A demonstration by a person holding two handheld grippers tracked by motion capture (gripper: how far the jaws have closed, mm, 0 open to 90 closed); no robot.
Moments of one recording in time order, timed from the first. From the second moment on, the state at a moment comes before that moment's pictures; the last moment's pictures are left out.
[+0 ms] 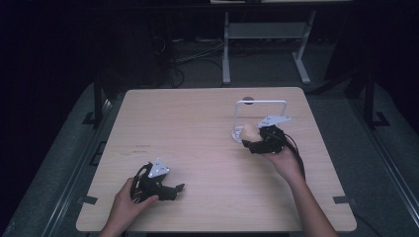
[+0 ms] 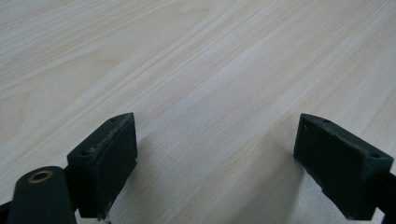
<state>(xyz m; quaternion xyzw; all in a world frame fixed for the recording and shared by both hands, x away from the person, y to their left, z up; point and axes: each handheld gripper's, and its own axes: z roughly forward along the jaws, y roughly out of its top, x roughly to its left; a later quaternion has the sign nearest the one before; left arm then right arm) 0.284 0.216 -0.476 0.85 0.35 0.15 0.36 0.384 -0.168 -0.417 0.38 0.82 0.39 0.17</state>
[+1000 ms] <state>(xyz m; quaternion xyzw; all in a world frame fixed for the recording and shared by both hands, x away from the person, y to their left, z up) 0.284 0.216 -0.476 0.85 0.35 0.15 0.36 0.417 -0.161 -0.441 0.40 0.81 0.38 0.18</state>
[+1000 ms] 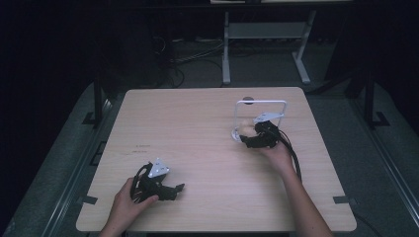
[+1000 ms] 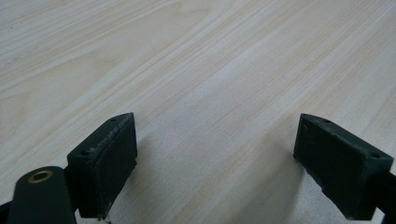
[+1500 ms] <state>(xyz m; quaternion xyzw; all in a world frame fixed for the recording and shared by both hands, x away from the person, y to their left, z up) 0.284 0.215 -0.476 0.85 0.35 0.15 0.36 0.429 -0.160 -0.456 0.41 0.82 0.37 0.17</state>
